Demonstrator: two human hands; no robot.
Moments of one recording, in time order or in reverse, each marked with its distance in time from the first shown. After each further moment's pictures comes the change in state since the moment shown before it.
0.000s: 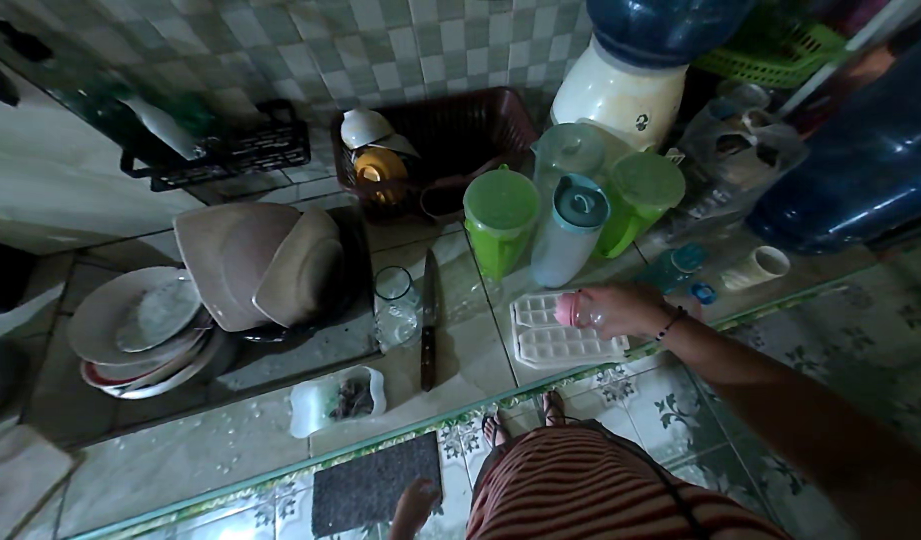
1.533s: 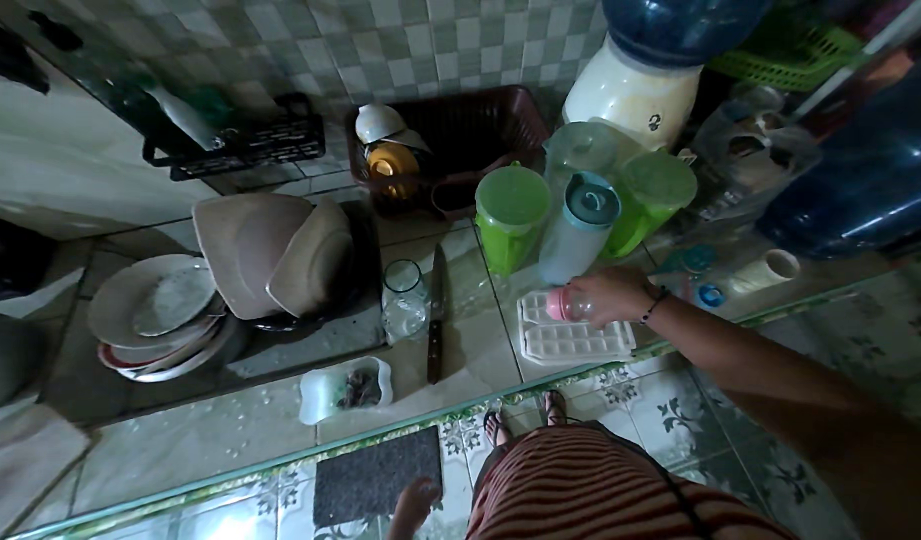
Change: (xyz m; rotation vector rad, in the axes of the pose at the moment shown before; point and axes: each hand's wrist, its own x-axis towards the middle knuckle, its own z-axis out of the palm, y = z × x) left_hand -0.005 -0.011 0.000 -0.005 -0.003 0.000; right_hand 0.016 -0.029 -0.017 -0.119 0.016 -0.073
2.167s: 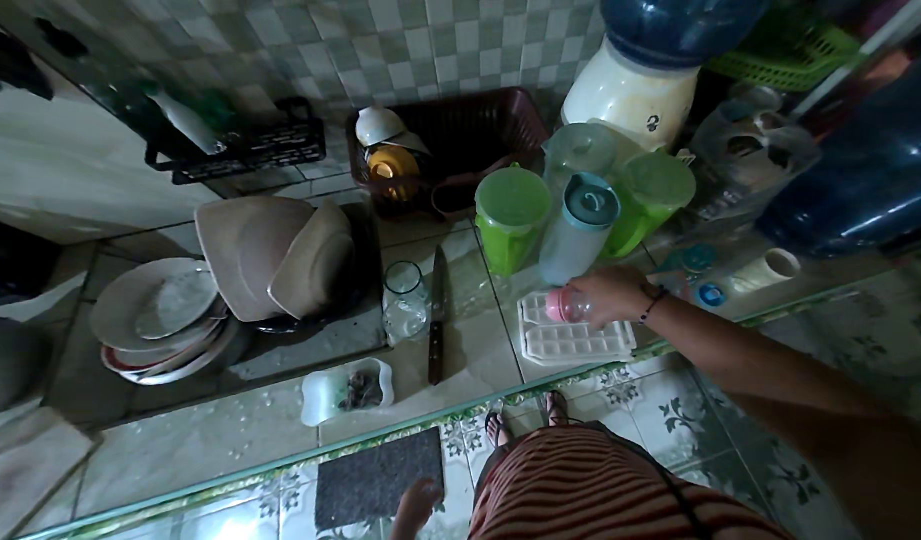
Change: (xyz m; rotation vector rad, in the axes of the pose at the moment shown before) left_hand 0.004 -0.004 0.002 0.001 0.003 0.008; right_hand -0.003 -0.004 -0.003 -0.013 0.001 -0.004
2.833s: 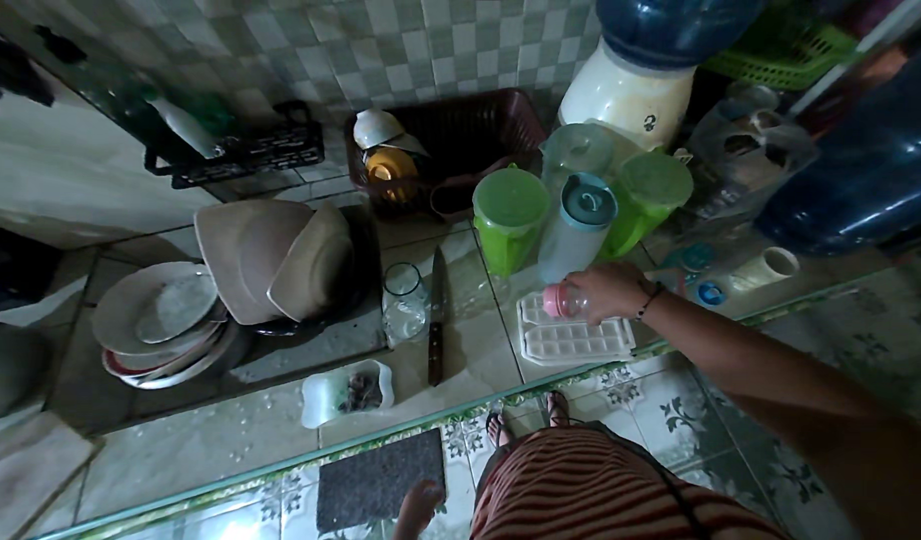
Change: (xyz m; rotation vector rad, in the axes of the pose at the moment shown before) left_hand -0.003 0.003 0.002 -0.043 0.002 -0.011; right_hand 0.005 0.002 -0.001 -0.004 0.032 -0.007
